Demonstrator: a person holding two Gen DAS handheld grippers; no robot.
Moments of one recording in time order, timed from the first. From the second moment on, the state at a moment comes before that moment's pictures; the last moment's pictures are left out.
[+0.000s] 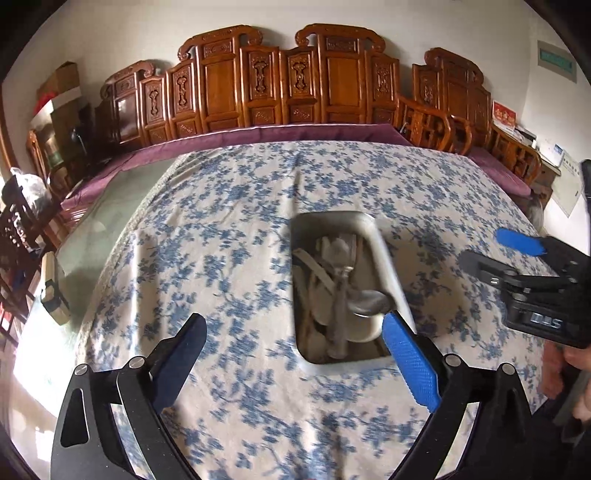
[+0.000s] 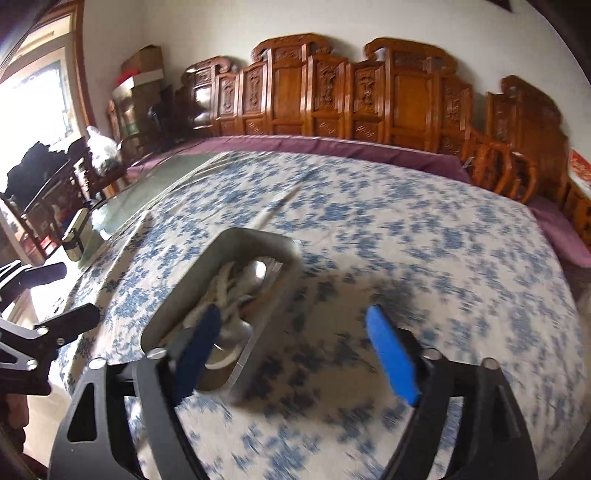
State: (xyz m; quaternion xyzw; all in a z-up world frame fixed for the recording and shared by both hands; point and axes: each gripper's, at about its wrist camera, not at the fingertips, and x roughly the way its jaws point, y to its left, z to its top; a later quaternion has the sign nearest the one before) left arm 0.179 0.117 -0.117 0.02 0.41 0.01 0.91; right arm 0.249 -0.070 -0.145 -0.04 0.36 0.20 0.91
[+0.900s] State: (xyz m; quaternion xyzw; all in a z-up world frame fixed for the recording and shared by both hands) left arm 0.097 0.004 -0.049 0.01 0.34 -0.04 0.94; right arm 0.101 -0.208 -0.067 -0.02 0.27 0.12 0.96
